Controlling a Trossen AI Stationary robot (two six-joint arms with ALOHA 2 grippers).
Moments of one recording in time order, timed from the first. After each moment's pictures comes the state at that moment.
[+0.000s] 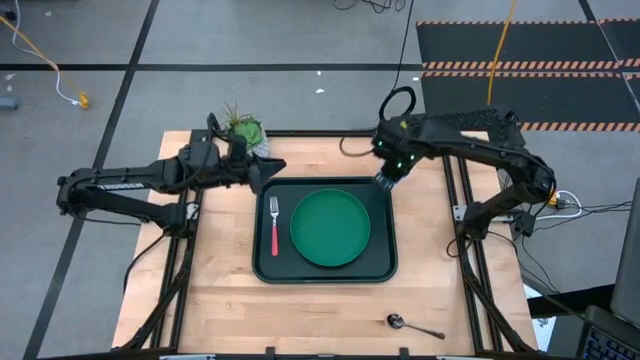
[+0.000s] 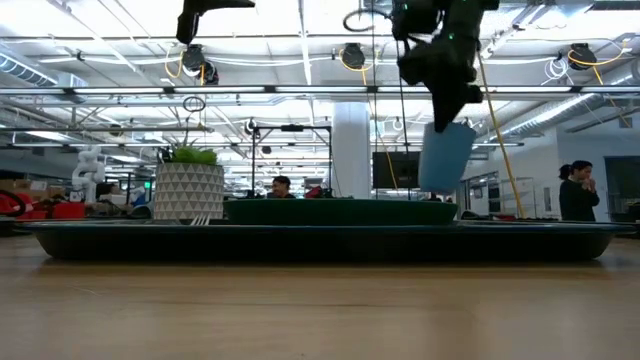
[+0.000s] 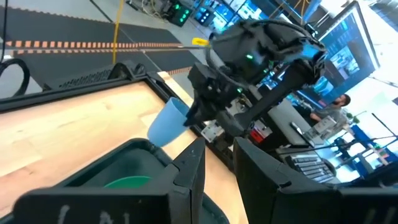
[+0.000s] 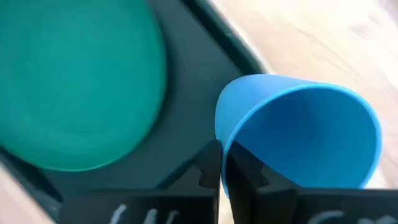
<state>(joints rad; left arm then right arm) 0.10 0.97 0.93 -0.12 -0.18 -0.71 -0.40 1.47 1.30 -1.15 -0.05 0.31</state>
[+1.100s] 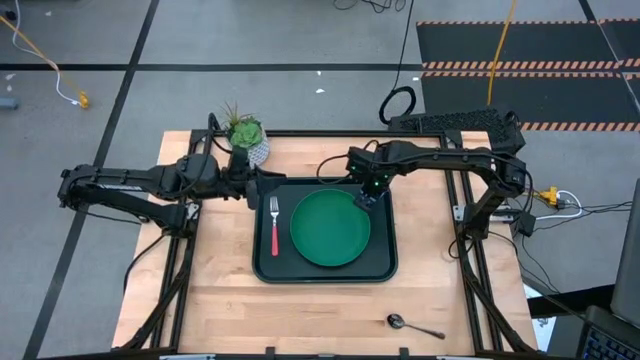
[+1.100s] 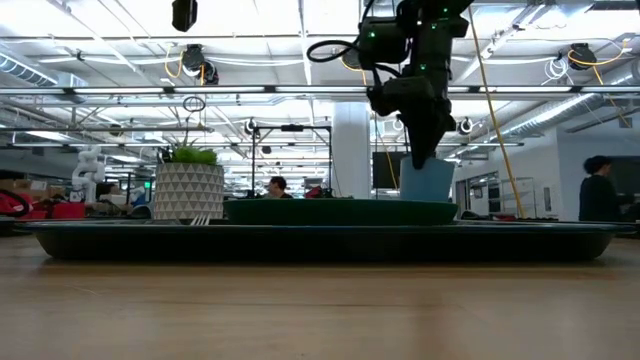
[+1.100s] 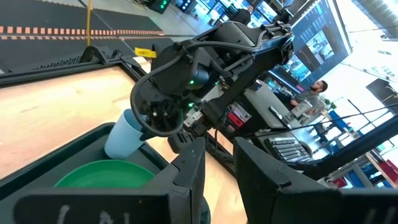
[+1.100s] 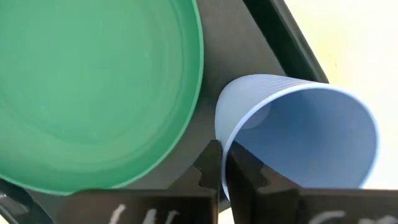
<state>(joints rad) -0.03 0.97 0.93 -0.11 -0.22 -0.74 -0.29 1.67 1.30 -1.03 -0.03 0.31</state>
